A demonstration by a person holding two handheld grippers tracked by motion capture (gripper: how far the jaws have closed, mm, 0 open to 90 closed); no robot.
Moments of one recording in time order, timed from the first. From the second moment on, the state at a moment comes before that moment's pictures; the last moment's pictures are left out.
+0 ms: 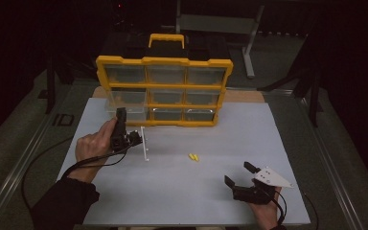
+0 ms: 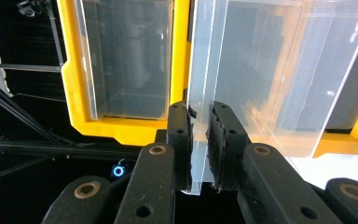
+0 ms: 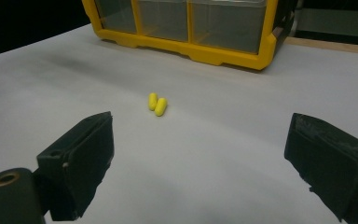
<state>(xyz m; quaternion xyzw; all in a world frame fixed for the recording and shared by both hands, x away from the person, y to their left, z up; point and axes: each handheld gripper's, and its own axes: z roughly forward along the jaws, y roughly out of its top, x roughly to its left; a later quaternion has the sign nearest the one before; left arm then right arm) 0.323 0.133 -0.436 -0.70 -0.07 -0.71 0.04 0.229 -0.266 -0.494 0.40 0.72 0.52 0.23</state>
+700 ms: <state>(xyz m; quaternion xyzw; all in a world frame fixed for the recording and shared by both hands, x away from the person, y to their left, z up) 0.314 0.135 -0.441 -0.70 -0.06 -0.71 0.03 0.229 -0.265 -0.494 0.40 0.72 0.52 0.23</state>
